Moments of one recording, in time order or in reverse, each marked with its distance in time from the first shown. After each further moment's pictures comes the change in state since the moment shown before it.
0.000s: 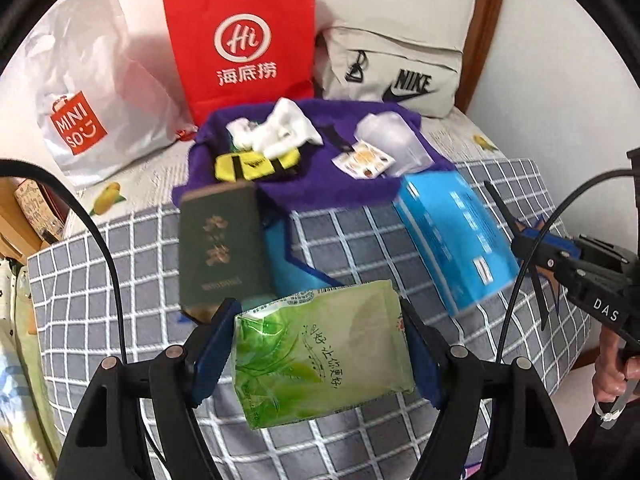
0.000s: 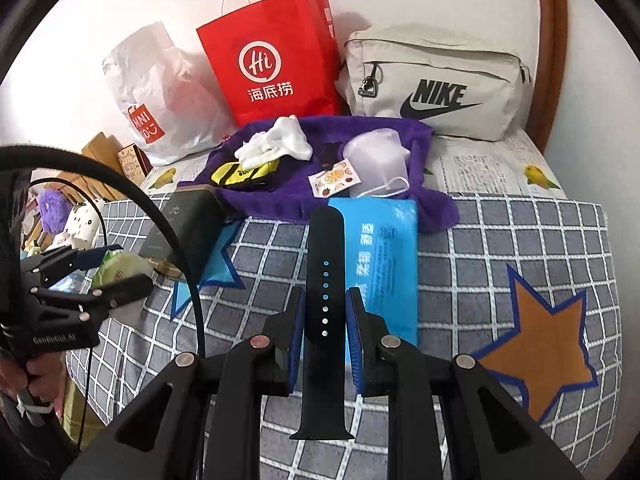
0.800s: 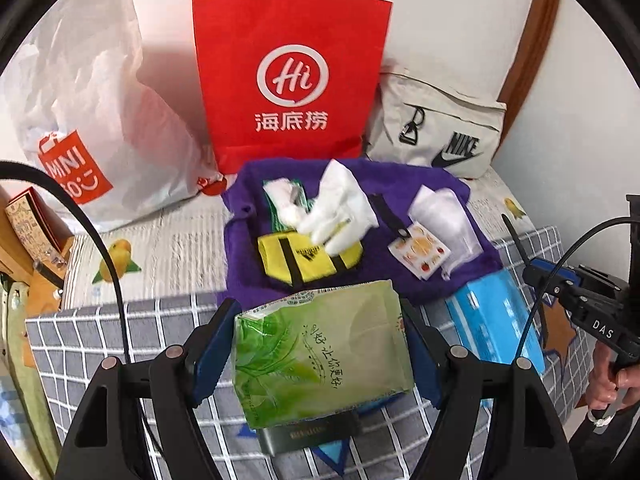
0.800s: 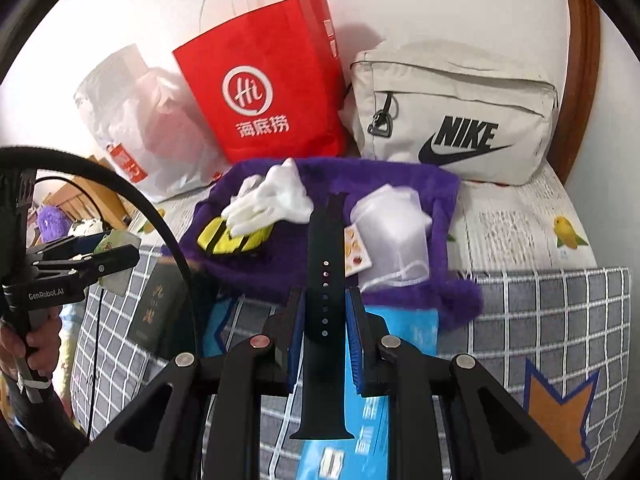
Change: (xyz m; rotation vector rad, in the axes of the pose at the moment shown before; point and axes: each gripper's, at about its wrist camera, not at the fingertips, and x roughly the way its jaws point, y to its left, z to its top) left arm 0.031 0.074 0.102 -0.060 -0.042 -0.037; right arm 0.050 -0.001 0.095 0.017 -0.012 0.011
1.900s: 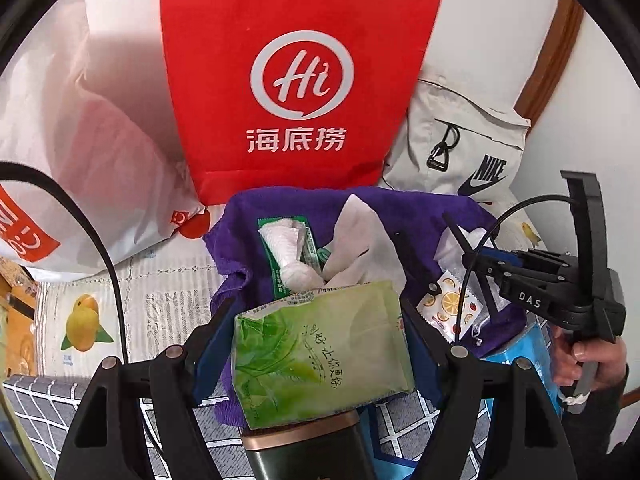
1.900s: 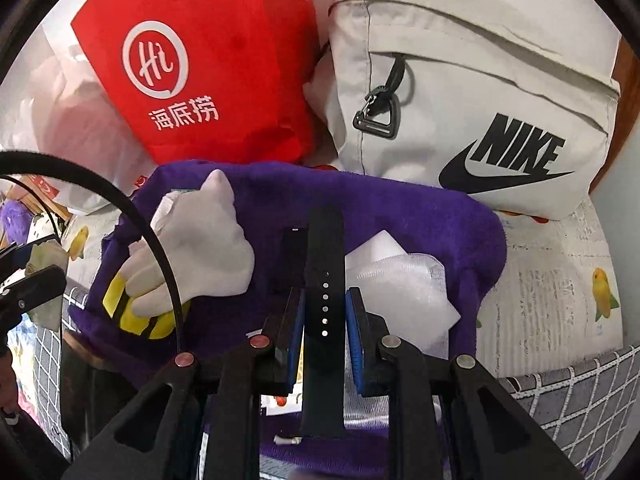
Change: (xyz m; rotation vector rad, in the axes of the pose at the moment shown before) left arm 0.074 0.025 0.060 -0.003 0.015 -0.057; right arm 0.142 -0.022 0.076 -0.010 0.124 -0.102
